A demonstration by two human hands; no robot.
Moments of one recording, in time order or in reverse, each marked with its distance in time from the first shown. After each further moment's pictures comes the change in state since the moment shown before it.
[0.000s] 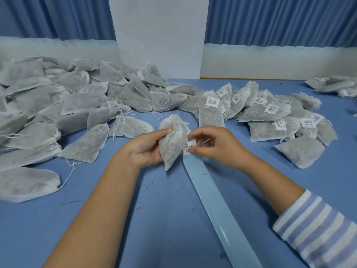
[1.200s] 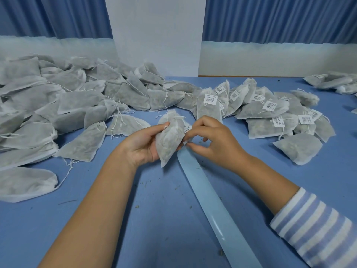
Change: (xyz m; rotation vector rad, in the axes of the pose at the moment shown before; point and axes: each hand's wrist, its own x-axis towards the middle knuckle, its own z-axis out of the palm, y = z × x) left_hand -0.006 0.001 0.004 -0.029 -0.062 0.030; right_hand -0.005 0.000 0.005 -0.337 0.138 -0.298
